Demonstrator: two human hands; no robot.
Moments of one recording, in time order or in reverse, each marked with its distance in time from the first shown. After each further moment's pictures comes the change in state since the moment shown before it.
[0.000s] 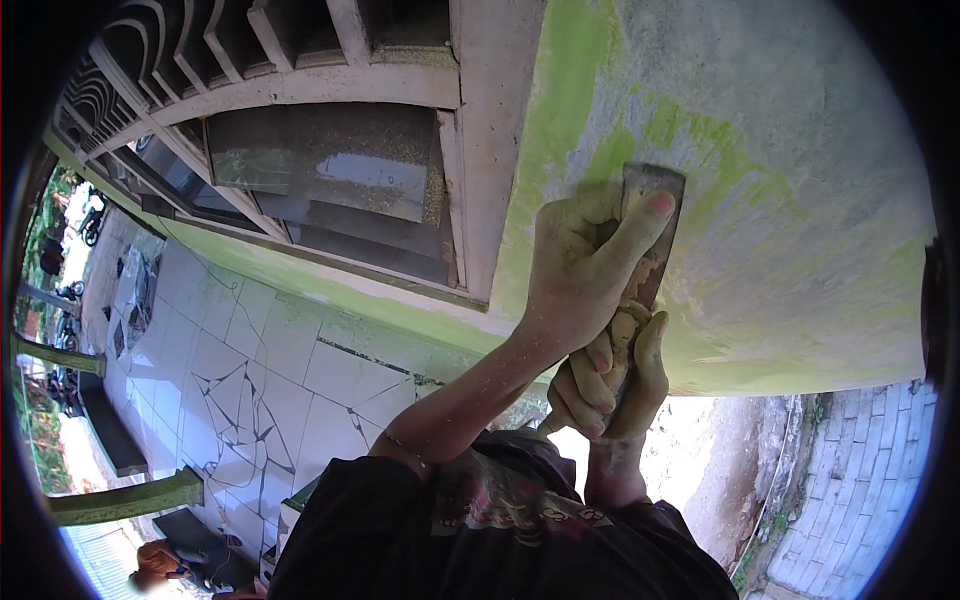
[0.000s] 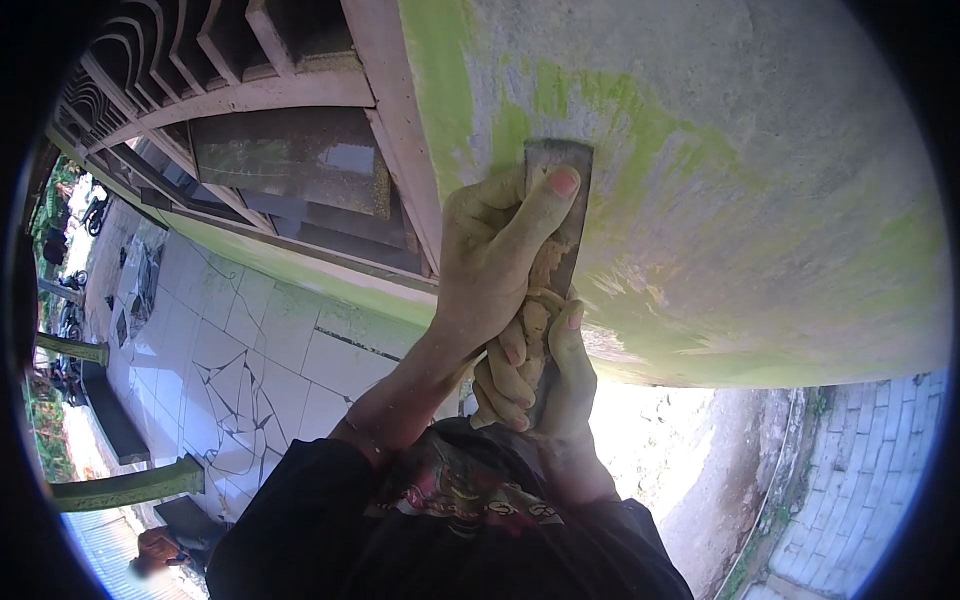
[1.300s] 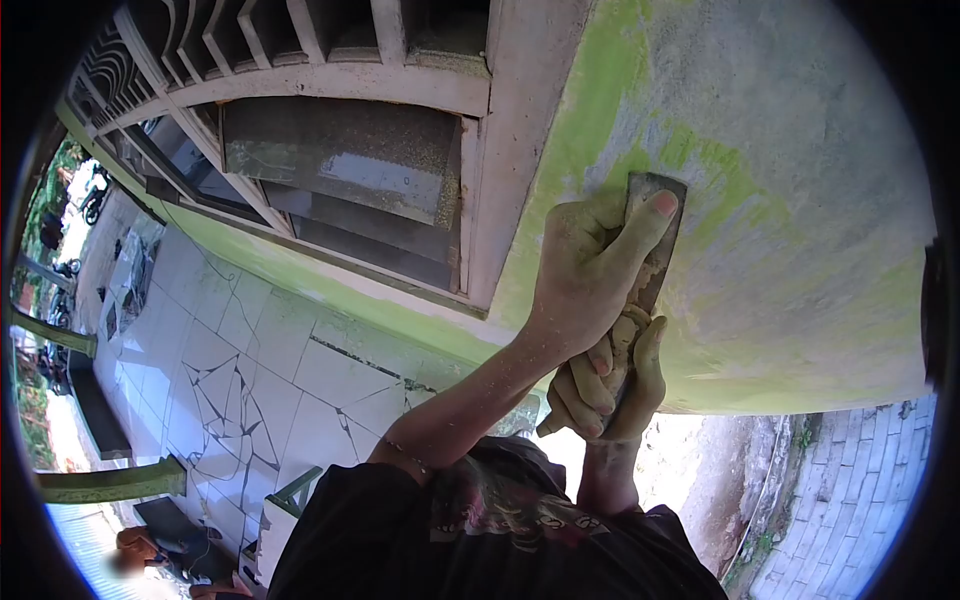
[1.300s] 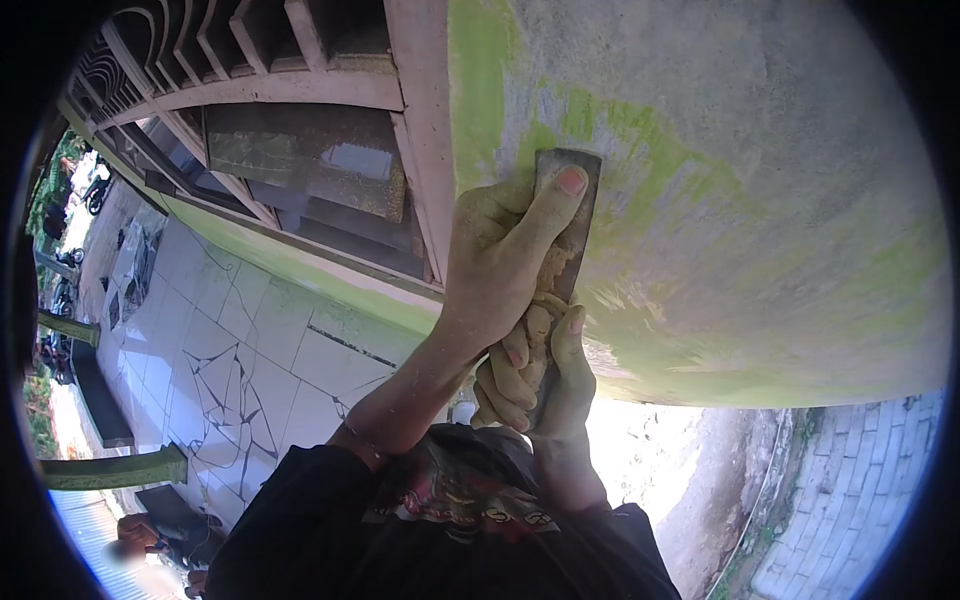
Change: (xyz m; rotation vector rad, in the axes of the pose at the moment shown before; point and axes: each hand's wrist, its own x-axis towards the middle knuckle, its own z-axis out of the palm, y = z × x) left_hand -0.007 0.001 -0.001 0.056 0.081 0.022; right_hand 0.000 0.004 -0.009 -0.004 -0.118 0.054
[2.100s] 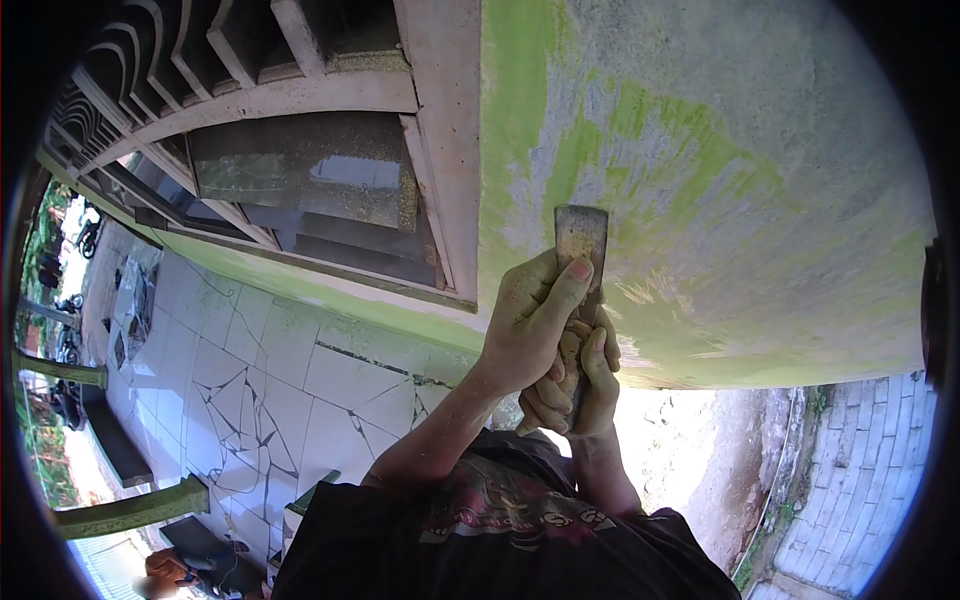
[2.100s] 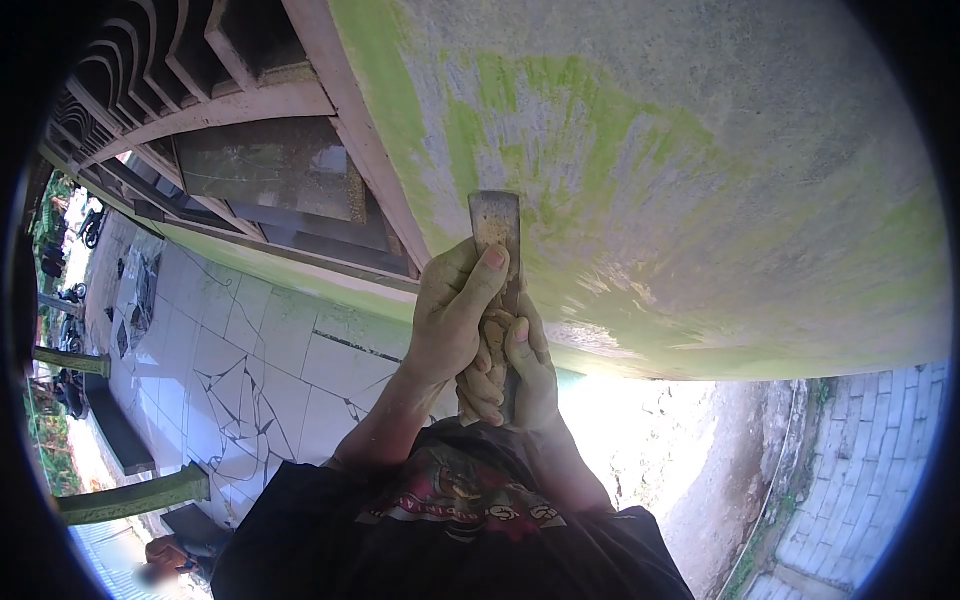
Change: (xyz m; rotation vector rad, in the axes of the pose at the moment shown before) left_hand -0.028 -0.027 -0.025 0.046 -0.141 -0.201; right_hand -0.007 0.017 -0.036 -0.018 0.180 -0.103
